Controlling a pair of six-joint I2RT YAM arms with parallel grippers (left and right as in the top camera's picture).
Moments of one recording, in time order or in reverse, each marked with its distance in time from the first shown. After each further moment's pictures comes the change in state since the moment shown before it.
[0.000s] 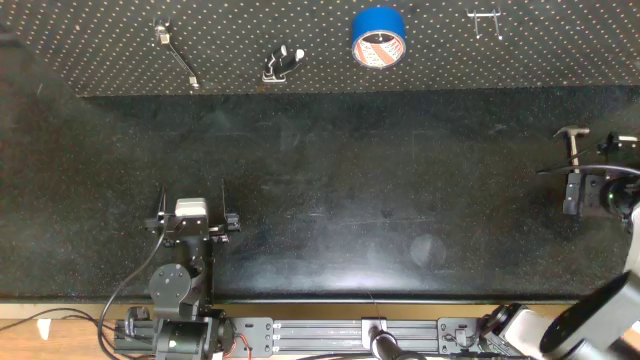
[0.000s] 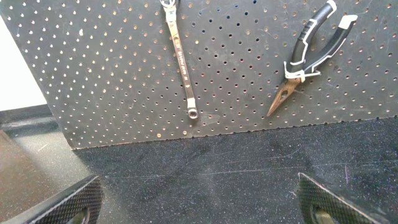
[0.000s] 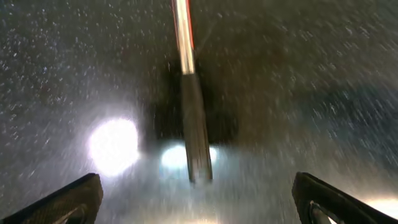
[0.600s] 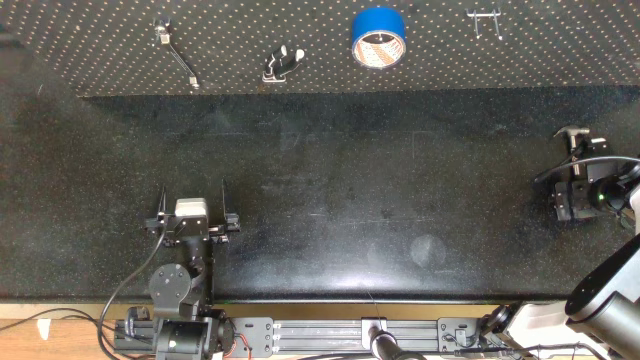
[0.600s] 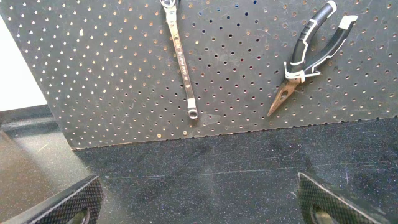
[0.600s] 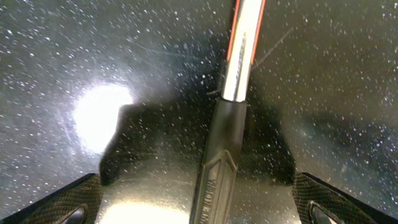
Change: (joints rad) left arm 0.000 0.000 0.000 0.000 0.000 0.000; right arm -0.001 0.188 0.000 0.073 -0.039 -0.237
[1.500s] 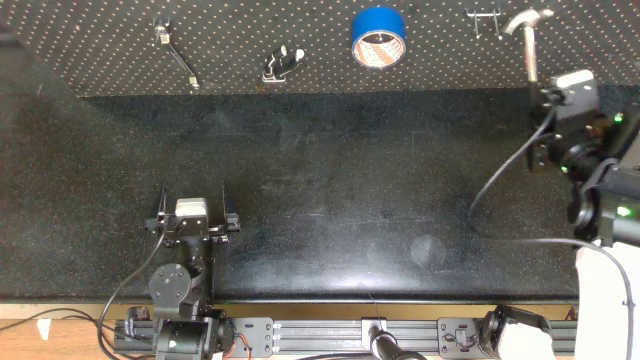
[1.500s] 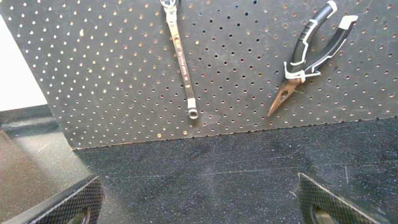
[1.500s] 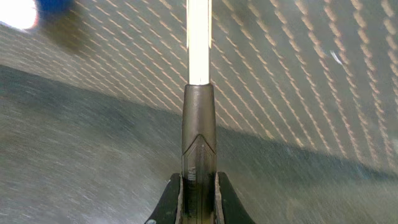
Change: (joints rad) left arm 0.000 0.001 0.000 0.000 0.000 0.000; right arm 0.424 -0.603 -0.011 0.206 -0.273 0.455
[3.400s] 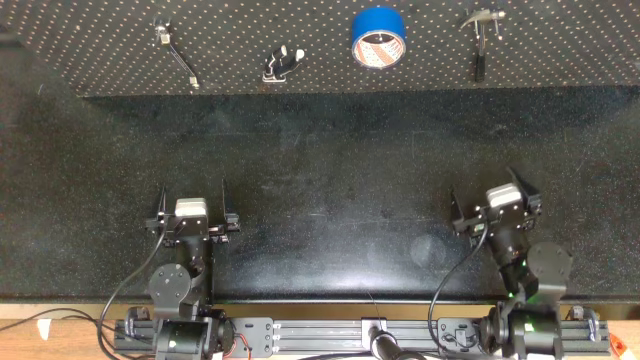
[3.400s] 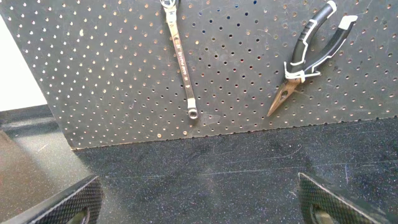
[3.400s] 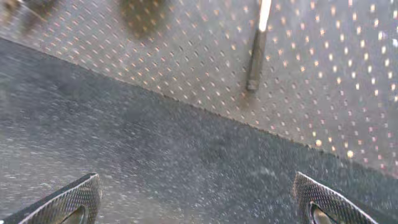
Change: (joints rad) left arm 0.000 -0.001 0.000 0.000 0.000 0.000; right arm 0.207 -0.833 -0.938 0.521 0.116 0.086
